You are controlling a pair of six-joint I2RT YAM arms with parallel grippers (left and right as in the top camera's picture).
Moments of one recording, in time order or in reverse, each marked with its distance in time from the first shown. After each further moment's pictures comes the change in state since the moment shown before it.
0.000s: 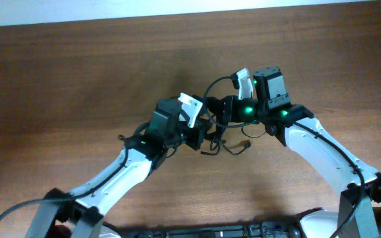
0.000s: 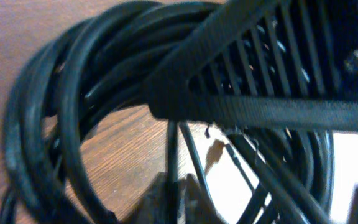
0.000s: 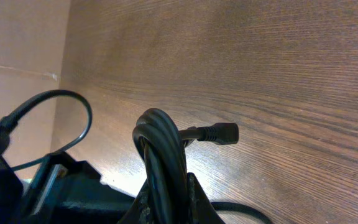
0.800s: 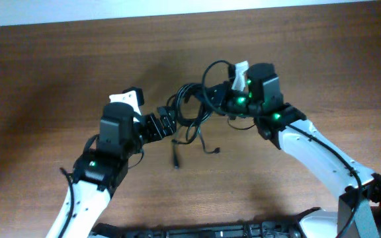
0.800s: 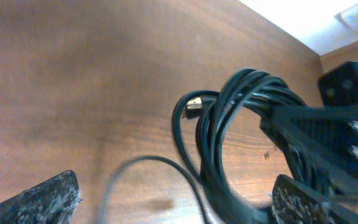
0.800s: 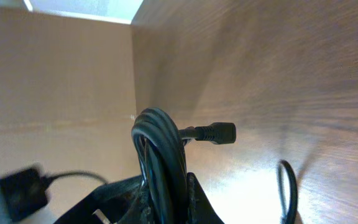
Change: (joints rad) left arm 0.226 -0.436 0.043 -0.470 -0.219 -0.467; right arm 0.081 0.000 0.004 0.268 -0.017 0.546
